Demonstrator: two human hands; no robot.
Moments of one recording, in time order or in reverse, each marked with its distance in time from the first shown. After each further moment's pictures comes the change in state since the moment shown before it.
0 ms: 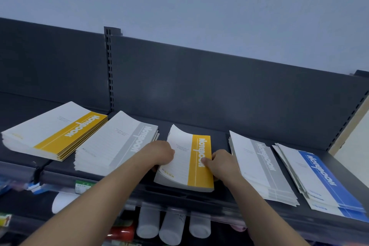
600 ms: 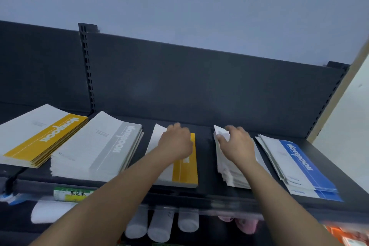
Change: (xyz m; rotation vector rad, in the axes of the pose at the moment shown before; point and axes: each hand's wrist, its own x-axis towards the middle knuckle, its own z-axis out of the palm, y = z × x) left_hand -0.003 0.072 0.006 0.034 0.320 0.305; right_hand 0.001 0.035 -0.060 -0.142 0.432 -0.107
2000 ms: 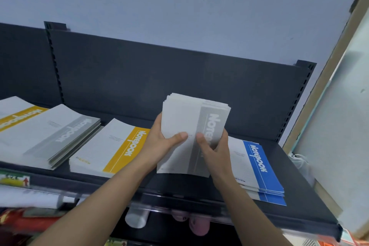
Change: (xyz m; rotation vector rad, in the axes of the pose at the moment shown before) left_hand -0.009 0.117 0.046 -1.237 0.294 0.004; right_hand -0.010 0.111 -0.035 1.017 -0.060 -0.022
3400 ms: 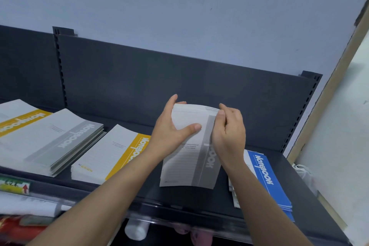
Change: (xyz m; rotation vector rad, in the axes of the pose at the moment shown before) left_hand 0.018 0.040 0.004 0.250 0.061 0.206; right_hand 0.035 -0.056 0.007 -0.401 0.248 -0.411
